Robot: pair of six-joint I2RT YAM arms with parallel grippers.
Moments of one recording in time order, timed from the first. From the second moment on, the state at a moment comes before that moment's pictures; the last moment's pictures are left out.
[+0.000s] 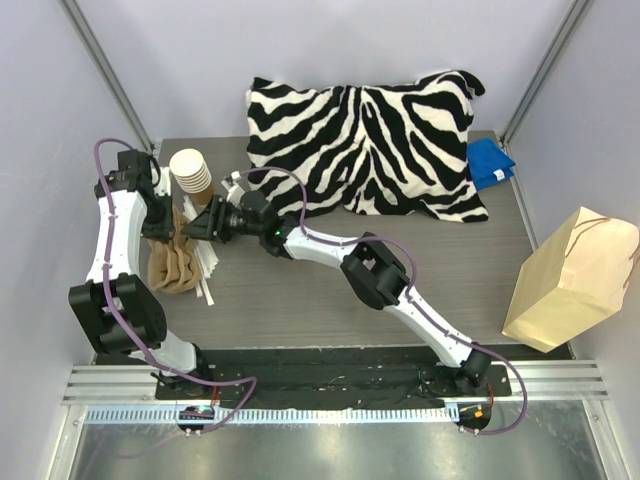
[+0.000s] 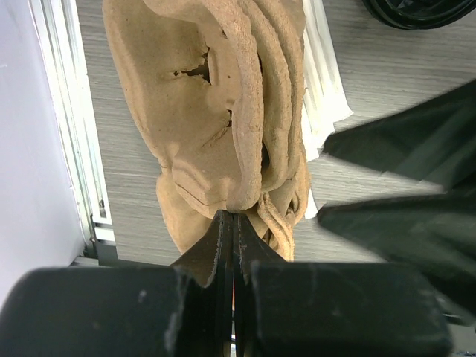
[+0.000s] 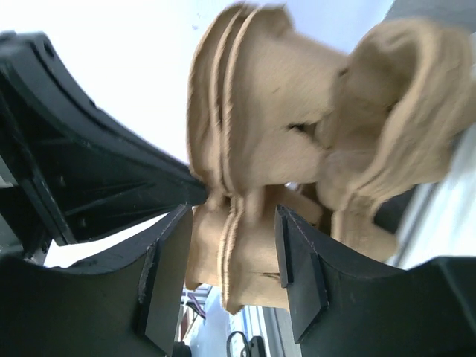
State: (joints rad) left arm 0.22 1.54 1.44 -1.10 -0.04 0.14; right arm 0.96 2.63 2.17 0.44 -0.41 1.17
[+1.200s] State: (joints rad) left arm 0.22 1.50 1.46 -1.13 -0.03 0.14; right arm 1.01 2.71 2.32 0.34 -0.35 1.12
